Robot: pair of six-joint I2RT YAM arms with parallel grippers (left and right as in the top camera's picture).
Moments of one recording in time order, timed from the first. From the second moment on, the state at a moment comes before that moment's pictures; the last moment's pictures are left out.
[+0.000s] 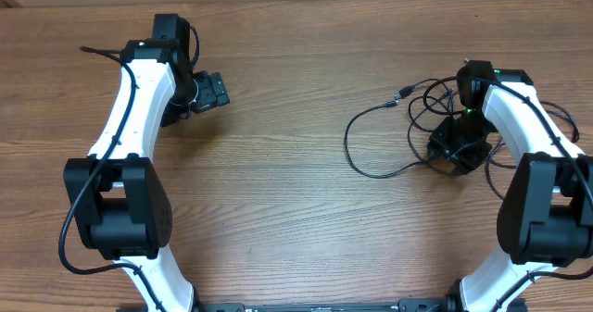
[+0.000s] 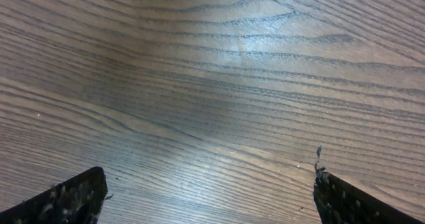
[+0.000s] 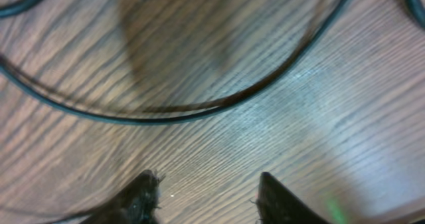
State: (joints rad) left arm -0.01 1.98 1.66 -1.07 0.02 -0.39; right arm -0.07 1.89 1.35 -1.22 -0.06 0.66
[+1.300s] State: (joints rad) left arm -0.01 1.98 1.66 -1.07 0.02 -0.39; right arm -0.07 1.89 1.35 -0.64 0.05 0.46
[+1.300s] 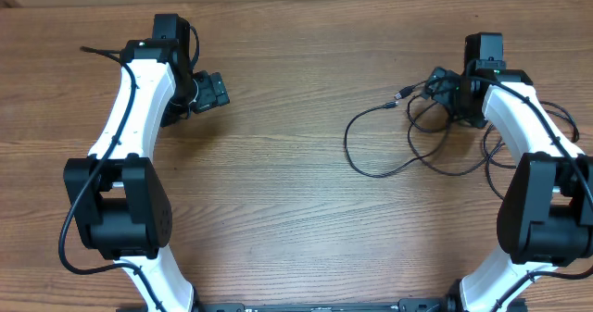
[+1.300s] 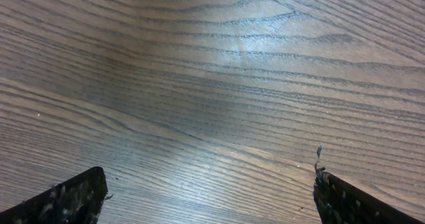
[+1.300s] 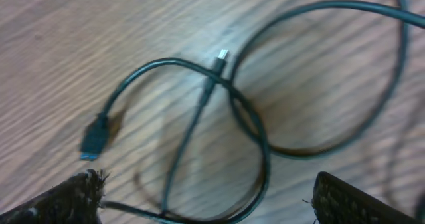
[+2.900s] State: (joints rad) left arm -0.01 1.98 1.66 -1.07 0.02 -0.39; right arm -0.05 1.89 1.45 -0.96 -0.32 0.23
